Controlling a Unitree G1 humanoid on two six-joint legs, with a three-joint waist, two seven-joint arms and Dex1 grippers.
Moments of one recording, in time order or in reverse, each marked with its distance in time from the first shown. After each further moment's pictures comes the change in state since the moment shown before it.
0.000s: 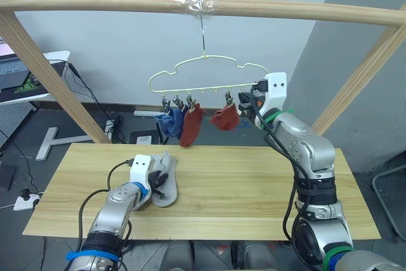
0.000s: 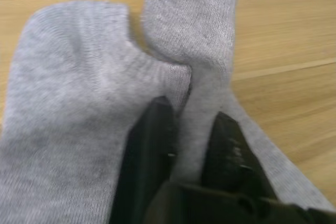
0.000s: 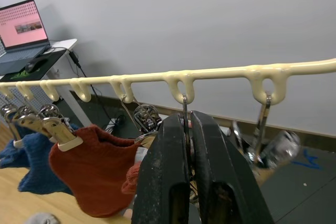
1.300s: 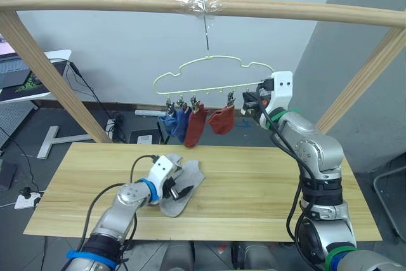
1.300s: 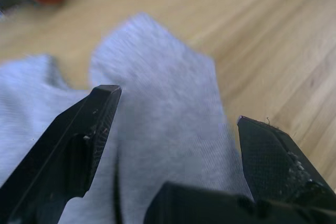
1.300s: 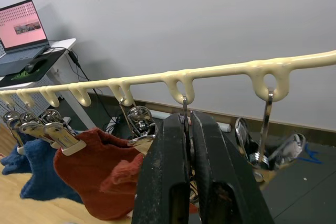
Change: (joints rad) left arm -0.022 0.066 -0.219 0.018 0.159 -0.263 -0.177; right arm 0.006 -0.018 -0.027 -0.043 0.032 0.047 -0.024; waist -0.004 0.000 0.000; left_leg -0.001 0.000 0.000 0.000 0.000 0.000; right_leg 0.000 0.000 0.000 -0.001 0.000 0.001
